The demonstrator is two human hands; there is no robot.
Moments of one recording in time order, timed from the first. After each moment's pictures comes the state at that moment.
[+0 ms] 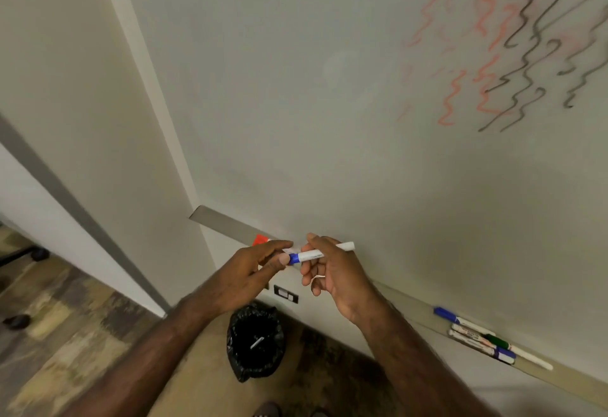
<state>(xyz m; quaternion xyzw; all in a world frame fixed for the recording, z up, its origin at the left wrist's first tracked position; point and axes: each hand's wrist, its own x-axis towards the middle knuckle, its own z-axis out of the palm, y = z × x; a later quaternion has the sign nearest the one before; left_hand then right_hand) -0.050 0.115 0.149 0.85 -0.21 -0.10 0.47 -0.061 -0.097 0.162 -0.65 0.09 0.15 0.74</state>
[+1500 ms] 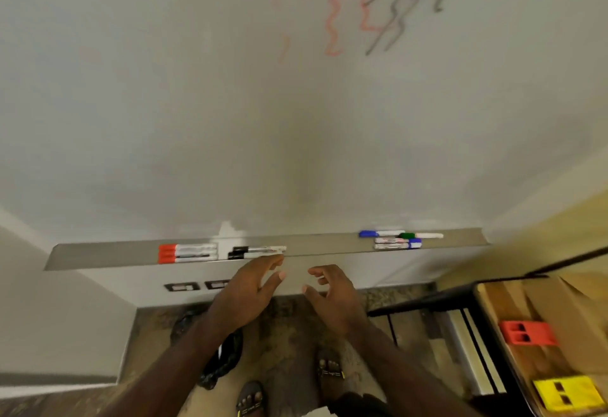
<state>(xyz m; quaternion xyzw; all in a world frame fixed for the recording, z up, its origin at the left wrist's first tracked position) -0.026 0.028 0.030 0.84 -0.30 -0.24 0.37 -0.157 -0.163 0.002 -0.87 0.27 -0.02 0.41</state>
